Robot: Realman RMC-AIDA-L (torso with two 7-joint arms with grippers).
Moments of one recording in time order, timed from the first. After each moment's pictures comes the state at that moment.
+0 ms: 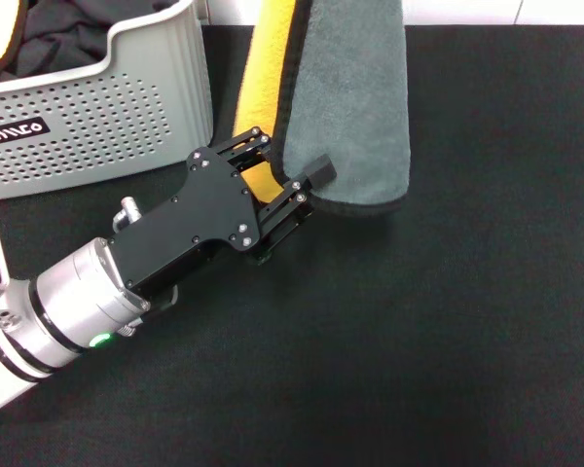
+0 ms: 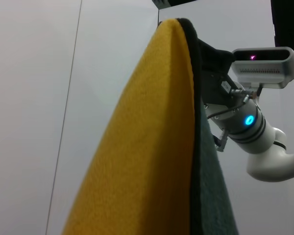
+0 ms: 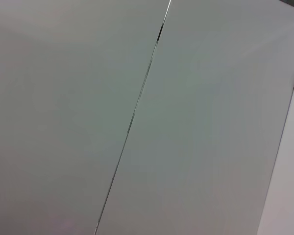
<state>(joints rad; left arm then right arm) -0.50 -2.11 1.19 0.01 0.99 1.79 -0.55 0.75 1.99 -1.06 -1.13 1.88 1.51 -1.71</state>
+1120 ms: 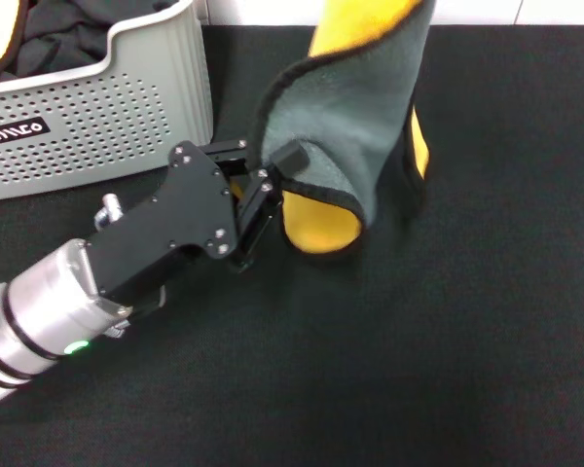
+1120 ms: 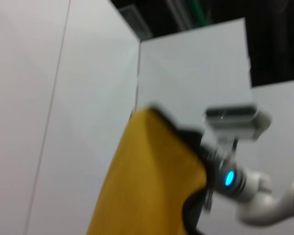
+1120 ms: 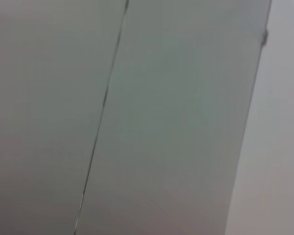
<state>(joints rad) -0.49 -2.10 1.19 0.03 1.00 1.91 -0.57 0.67 1.99 -1.04 -1.16 1.80 1.50 -1.62</state>
